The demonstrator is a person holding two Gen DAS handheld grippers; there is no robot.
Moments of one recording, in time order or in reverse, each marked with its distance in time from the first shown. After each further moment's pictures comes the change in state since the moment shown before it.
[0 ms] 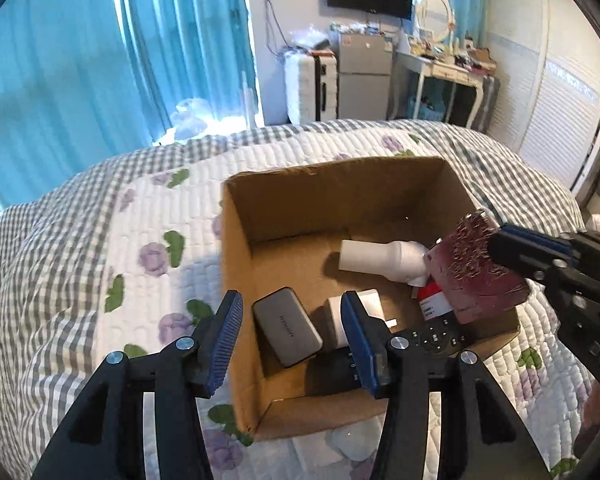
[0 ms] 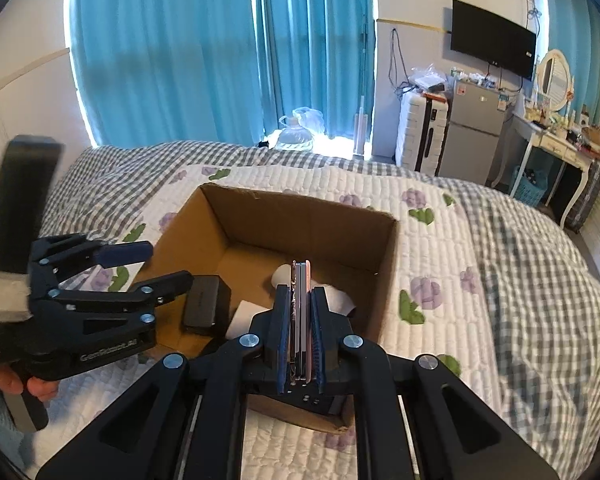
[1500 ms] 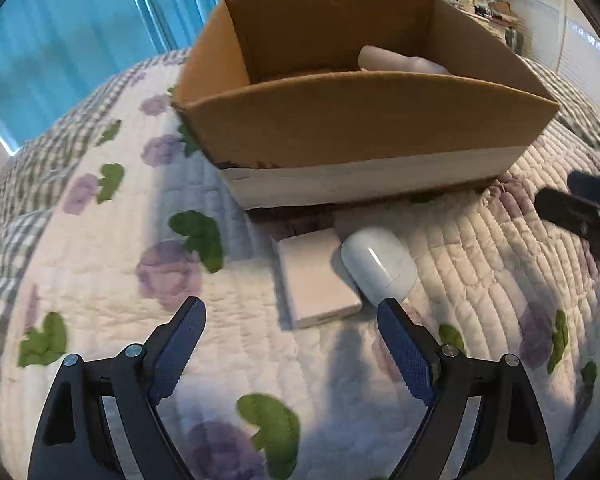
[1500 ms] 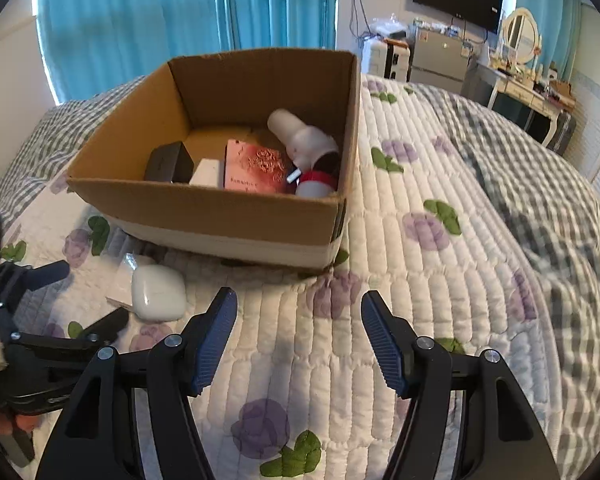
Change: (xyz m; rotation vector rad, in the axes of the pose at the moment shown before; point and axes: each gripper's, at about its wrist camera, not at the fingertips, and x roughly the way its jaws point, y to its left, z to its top) left arm 0.036 -0.026 -0.140 0.005 0.175 0.111; right arm 0.007 -0.001 -0.128 0.074 0.147 -0.142
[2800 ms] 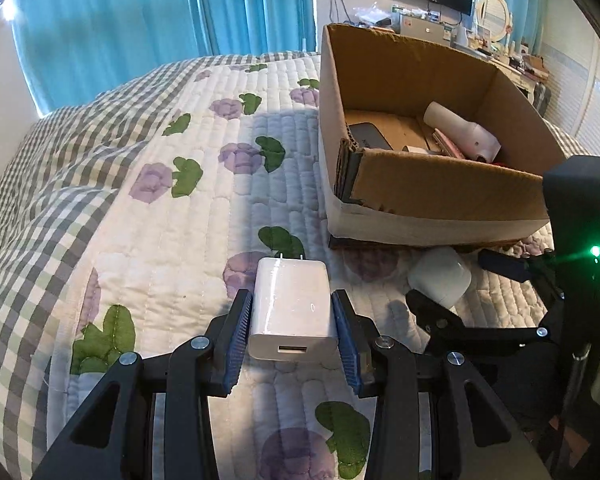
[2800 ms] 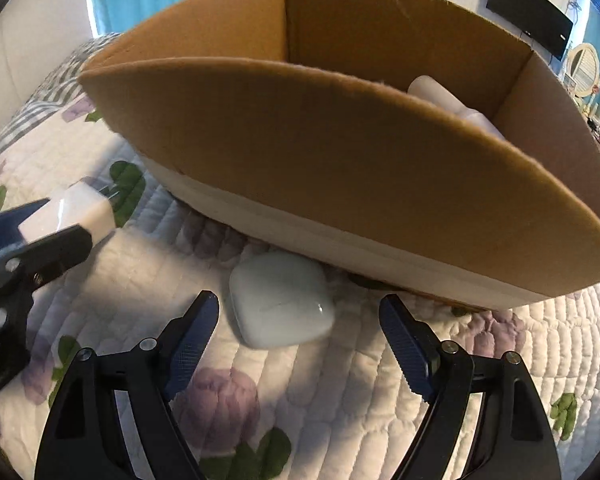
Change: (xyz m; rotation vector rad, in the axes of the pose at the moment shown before) left arm -0.028 0.058 -0.009 -0.159 -0.077 0.005; right arm 0.083 0.098 0.006 -0.183 0.084 0.073
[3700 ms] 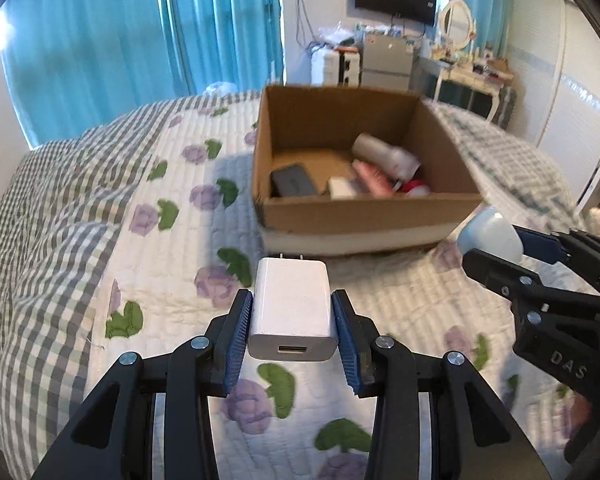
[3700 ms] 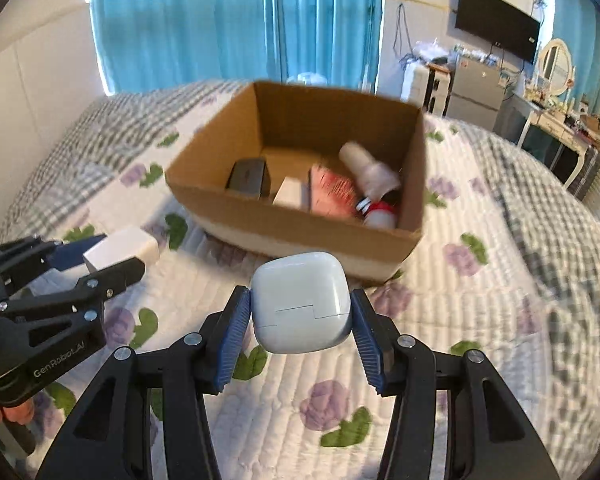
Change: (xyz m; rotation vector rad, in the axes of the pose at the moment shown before) left arm -0.086 -0.034 0.004 0.052 -0.083 -0.090; right arm -0.143 -0.034 -0.018 0.063 -0.154 0.007
